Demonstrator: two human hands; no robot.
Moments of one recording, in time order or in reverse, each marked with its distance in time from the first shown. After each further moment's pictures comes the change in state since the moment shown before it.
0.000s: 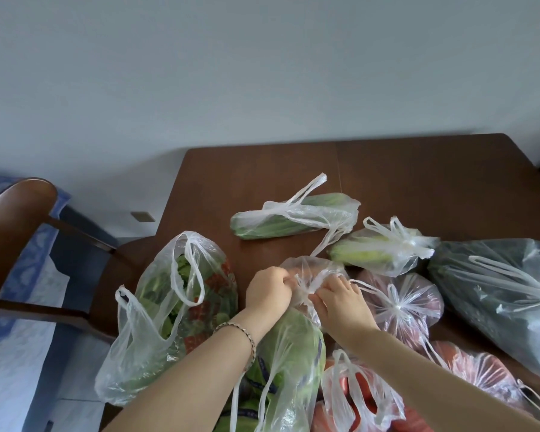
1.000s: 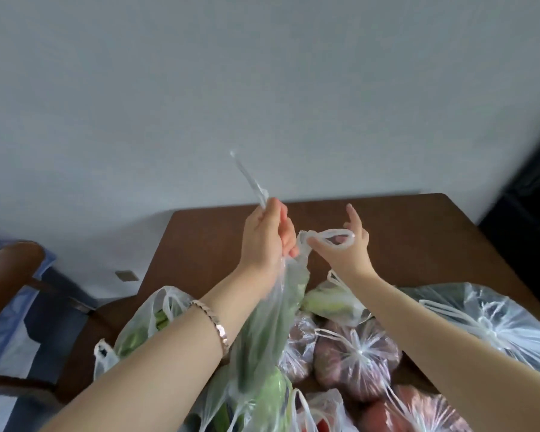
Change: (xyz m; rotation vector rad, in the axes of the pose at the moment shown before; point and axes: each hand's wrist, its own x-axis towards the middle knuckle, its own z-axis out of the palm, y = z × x) left_hand -0.035 0.153 -0.114 -1.265 0.094 0.346; right_hand 0.072 0.022 -0.151 0.939 0.310 0.436
